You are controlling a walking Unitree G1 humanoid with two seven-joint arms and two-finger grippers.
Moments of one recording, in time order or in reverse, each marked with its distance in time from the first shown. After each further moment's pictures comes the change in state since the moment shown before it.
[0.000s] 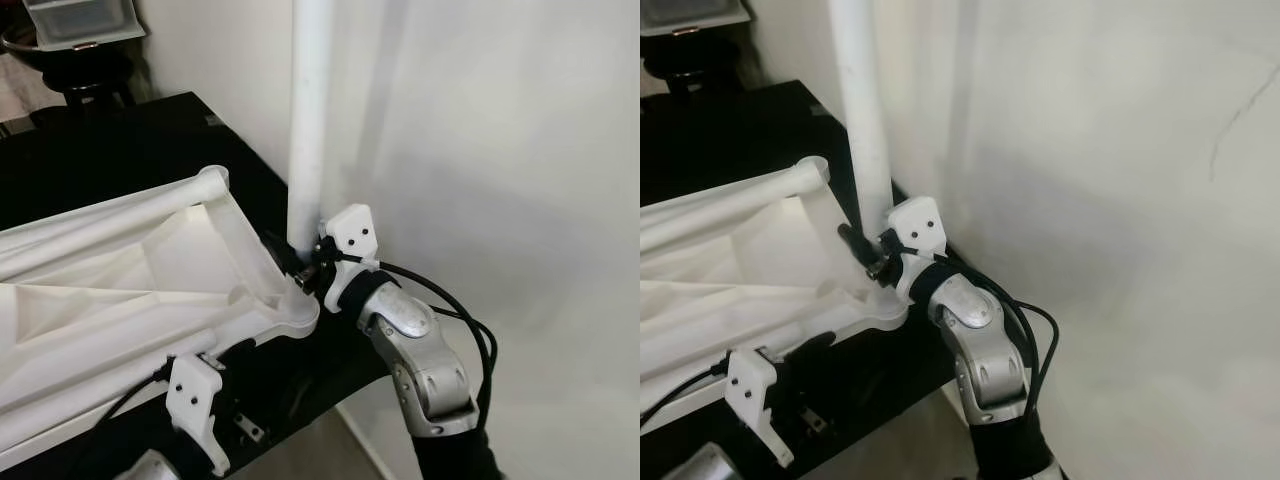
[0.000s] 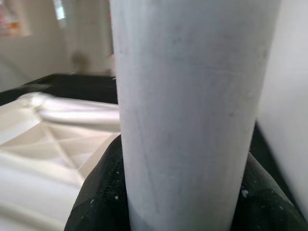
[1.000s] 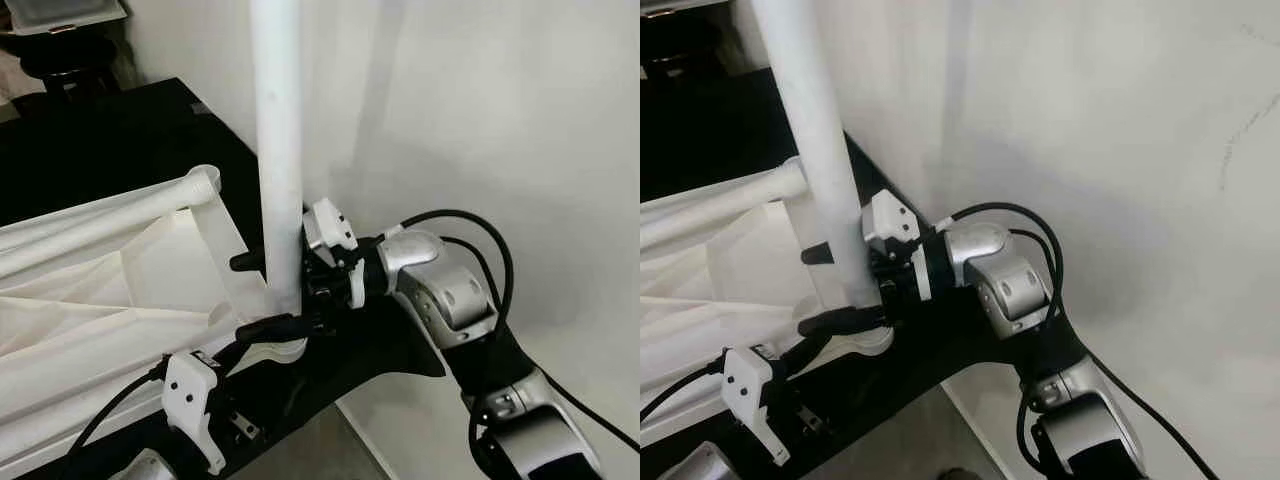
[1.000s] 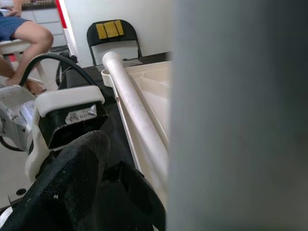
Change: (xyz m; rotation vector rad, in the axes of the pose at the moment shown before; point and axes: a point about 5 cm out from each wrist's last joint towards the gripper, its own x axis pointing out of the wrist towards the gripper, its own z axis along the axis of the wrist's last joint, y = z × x) left arm -0.002 0.001 -0.004 -0.018 0.017 0.009; right arm -0.001 -0.024 0.019 -0.059 0.134 0.863
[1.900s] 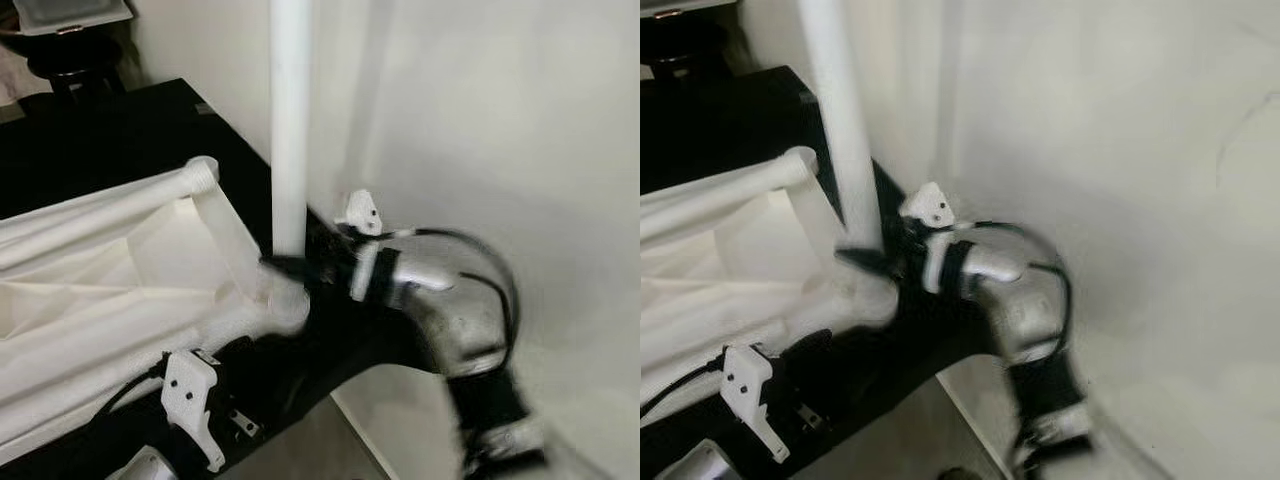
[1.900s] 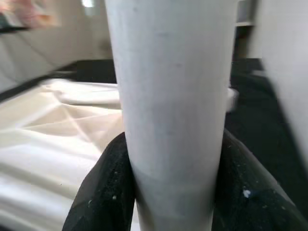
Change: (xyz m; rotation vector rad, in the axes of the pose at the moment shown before) left arm 0.002 0.002 0.002 0.008 -0.011 -0.005; right arm -0.013 -0.013 -0.024 0.103 -0.066 -0.940
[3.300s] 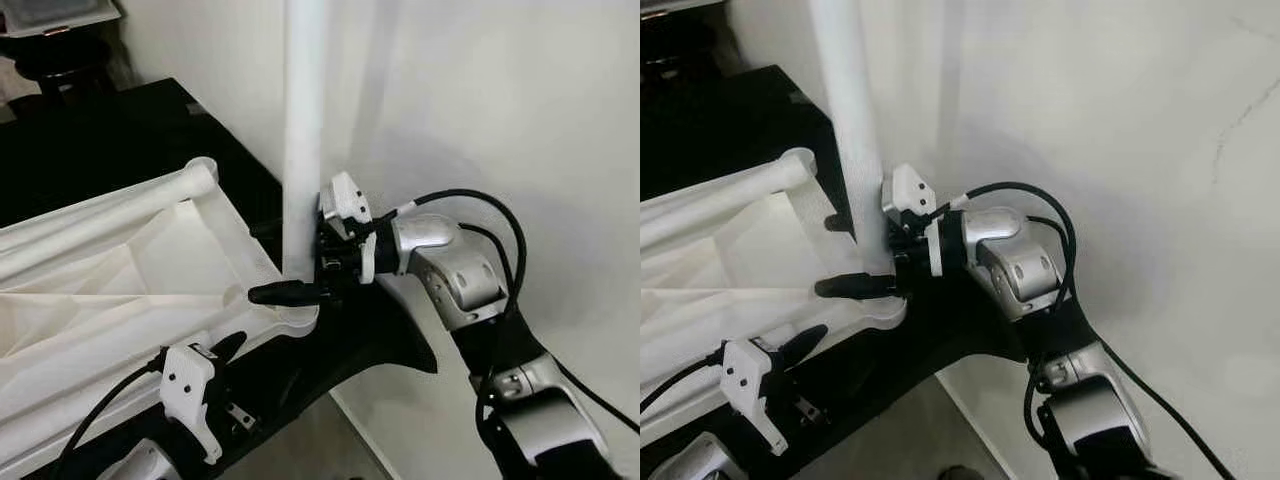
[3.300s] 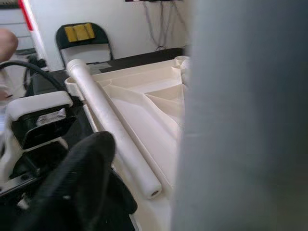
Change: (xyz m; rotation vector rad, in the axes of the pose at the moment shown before) left arm 0.001 0.007 -0.003 0.007 0.015 0.027; right arm -0.003 -0.004 0.035 -0.128 0.034 0.832
